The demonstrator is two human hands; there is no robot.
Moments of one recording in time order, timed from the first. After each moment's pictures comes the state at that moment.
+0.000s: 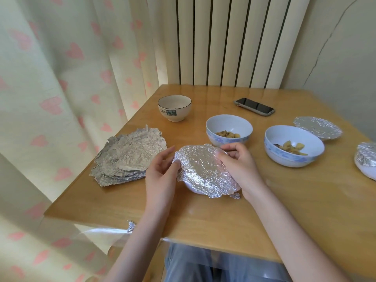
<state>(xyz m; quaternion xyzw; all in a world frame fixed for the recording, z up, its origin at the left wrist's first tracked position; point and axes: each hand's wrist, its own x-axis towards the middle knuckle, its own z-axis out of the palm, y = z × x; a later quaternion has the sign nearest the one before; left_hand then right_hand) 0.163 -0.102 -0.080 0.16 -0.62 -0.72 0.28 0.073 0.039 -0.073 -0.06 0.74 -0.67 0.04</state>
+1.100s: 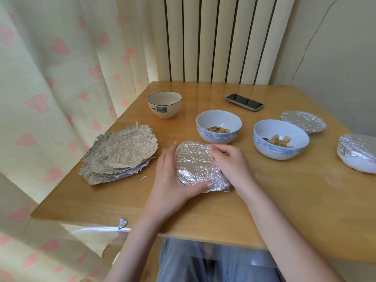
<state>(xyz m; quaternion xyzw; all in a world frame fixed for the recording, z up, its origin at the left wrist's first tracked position) 0.175 -0.091 -0.087 0.06 -0.86 -0.47 0.17 0.084 0.047 -0.072 -0.11 0.78 -0.61 0.01</state>
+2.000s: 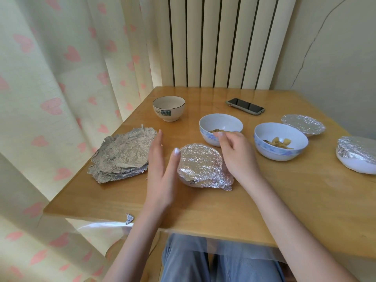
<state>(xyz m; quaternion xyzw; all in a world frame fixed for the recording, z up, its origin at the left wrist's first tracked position) 0.176 -0.098 -0.076 0.07 -0.77 -0.56 0.31 0.081 0.051 -0.051 -0.21 0.84 -0.46 -0.18</state>
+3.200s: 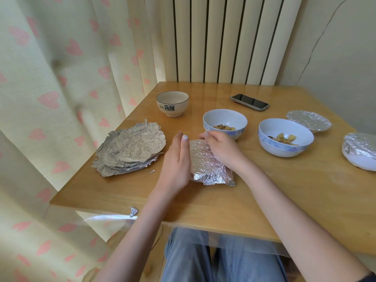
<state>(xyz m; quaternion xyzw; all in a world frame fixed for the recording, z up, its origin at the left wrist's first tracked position) 0.146 -0.094 -0.081 0.08 -0.84 -0.49 0.24 0.071 0.022 -0.050 -0.23 0.86 -0.46 0.03</state>
